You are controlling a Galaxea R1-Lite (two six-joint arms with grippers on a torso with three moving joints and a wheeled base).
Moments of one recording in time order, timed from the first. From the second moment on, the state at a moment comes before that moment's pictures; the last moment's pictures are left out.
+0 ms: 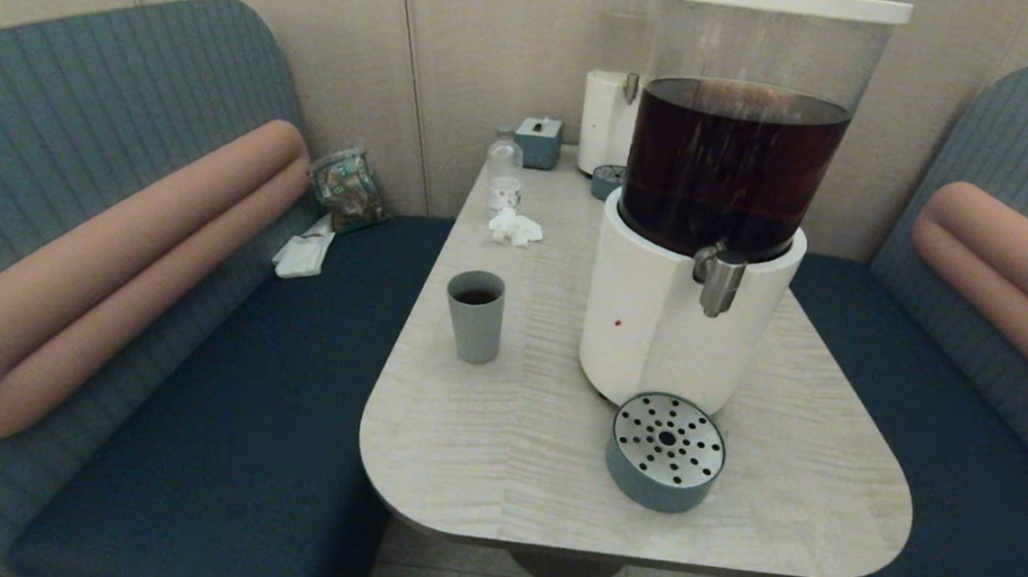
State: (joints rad) left arm 0.03 0.87 -0.27 -1.25 -0.09 -0.23; right arm 0.00 0.00 -0.01 0.03 0.01 -0.08
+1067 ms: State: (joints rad) left arm 0.02 0.01 -0.01 -0.11 -0.09 -0.05; right arm 0.00 0.00 -0.01 0.03 0.01 -0.08
